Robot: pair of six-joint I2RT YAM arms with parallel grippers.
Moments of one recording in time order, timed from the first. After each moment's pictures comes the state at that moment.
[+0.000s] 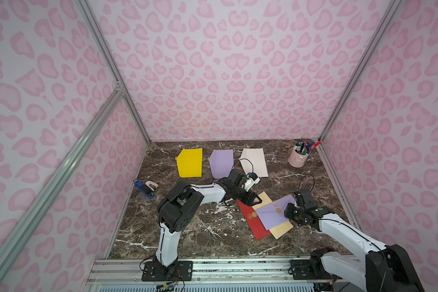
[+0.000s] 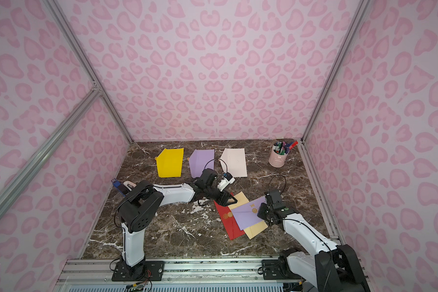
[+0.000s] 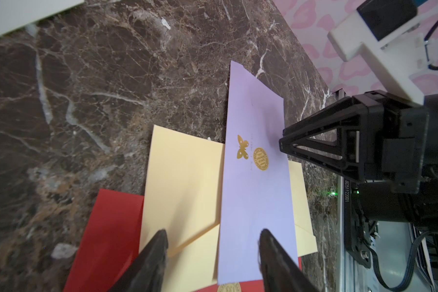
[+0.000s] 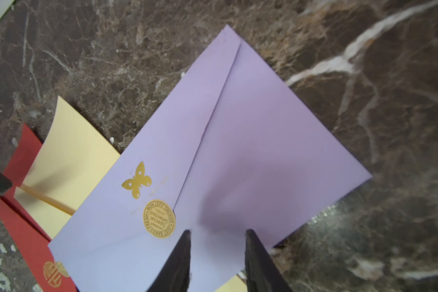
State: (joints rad) left arm -0.72 2.01 1.16 0.06 0.64 -0.22; right arm 0.31 1.11 0.43 -0.41 0.00 0.66
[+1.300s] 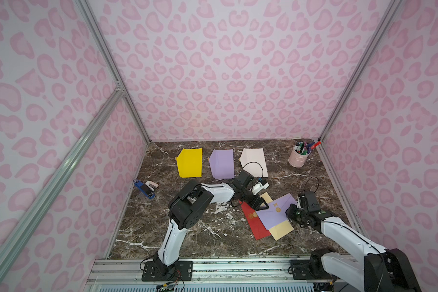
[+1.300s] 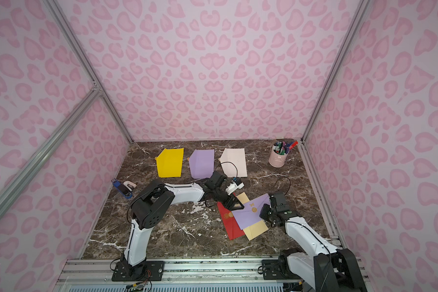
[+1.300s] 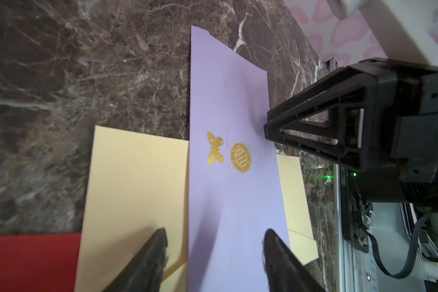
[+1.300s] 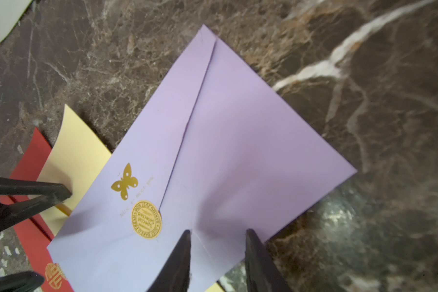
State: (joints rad) left arm -0.79 2.14 1.32 -0.04 0.71 -0.15; right arm 0.25 1.08 0.38 -0.34 -0.06 0.62
